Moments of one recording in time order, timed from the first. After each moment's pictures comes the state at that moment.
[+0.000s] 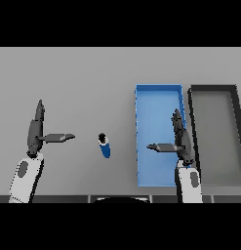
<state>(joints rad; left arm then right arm) -0.11 0.43 -0.16 -1.48 0.24 0.26 0.01 0.00 0.00 0.00 -1.57 0.00 0.00 0.00</state>
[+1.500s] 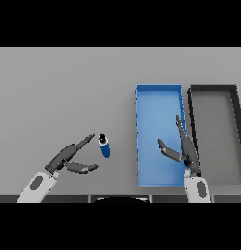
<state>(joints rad) -0.01 0.52 -0.50 -1.62 0.11 -0.19 -0.05 0.13 -0.15 0.09 -1.72 0.17 0.05 -0.10</state>
